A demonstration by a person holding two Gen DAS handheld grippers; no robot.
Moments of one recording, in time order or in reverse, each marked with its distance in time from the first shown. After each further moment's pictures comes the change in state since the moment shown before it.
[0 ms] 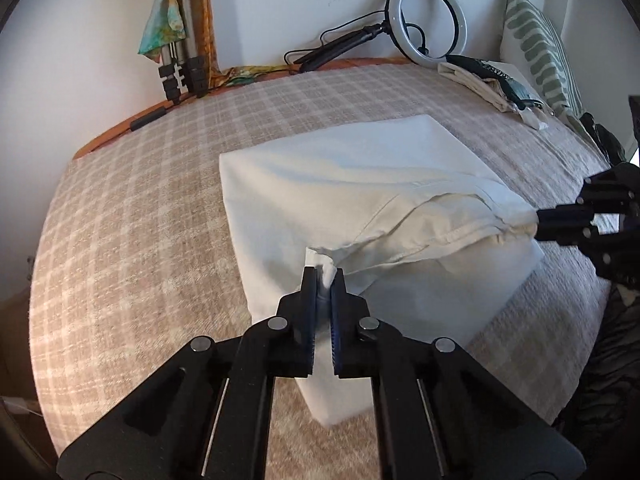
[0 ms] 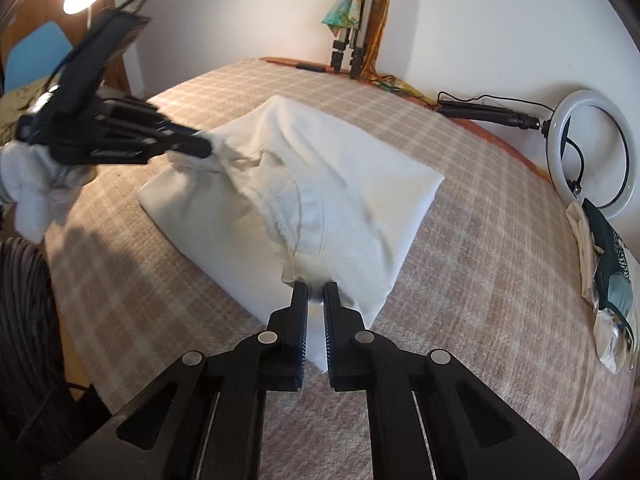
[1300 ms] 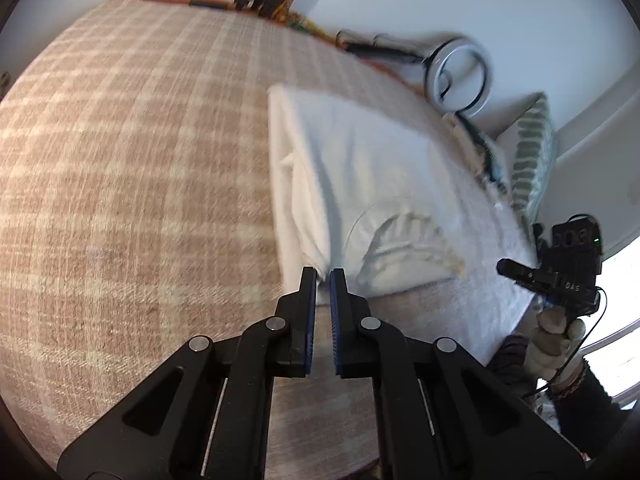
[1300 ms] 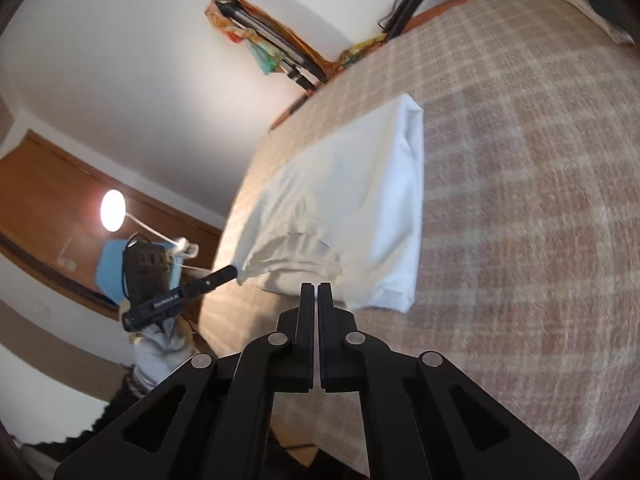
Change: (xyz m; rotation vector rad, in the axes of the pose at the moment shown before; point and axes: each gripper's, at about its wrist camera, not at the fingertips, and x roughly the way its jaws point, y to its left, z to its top) left arm -0.027 0.054 -0.060 -0.502 0.096 -0.276; right arm -0.018 -0.079 -0.053 0.734 -0.044 0.553
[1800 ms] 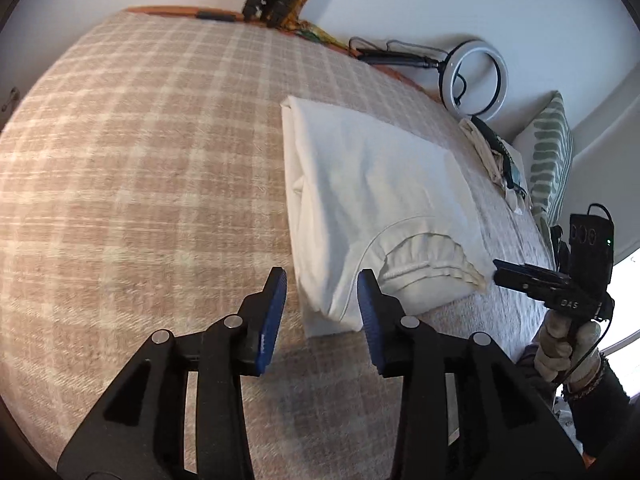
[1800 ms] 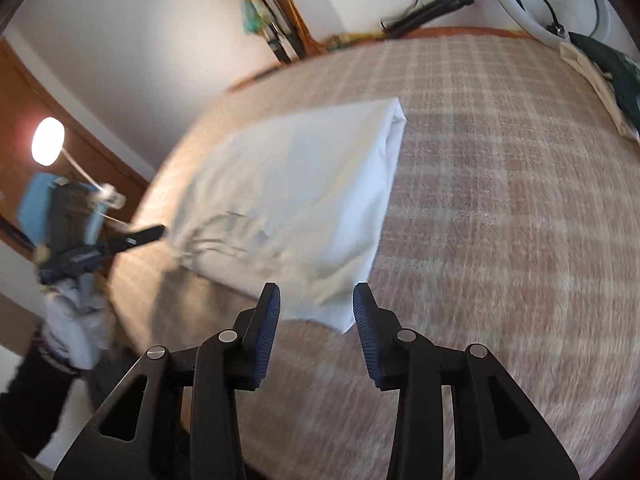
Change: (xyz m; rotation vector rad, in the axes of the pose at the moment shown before) left arm 0.006 -0.003 0.014 0.019 -0.034 0.044; right arm 0.034 0.031 0.006 -0.221 0.080 -0.323
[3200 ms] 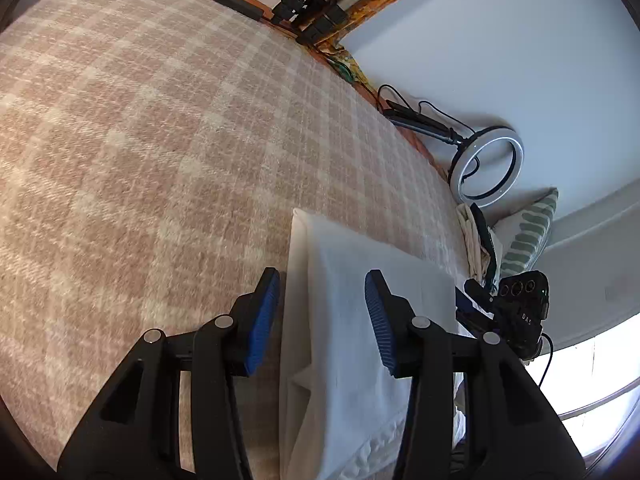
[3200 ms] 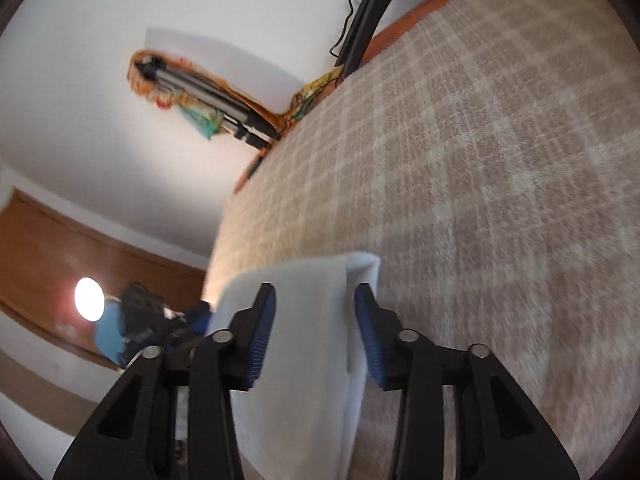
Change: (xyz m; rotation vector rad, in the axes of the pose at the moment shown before) left arm 0.063 0.055 0.101 -0.286 -0.041 -0.180; right arm 0.052 -0.119 0.092 0.378 -0.153 0.394
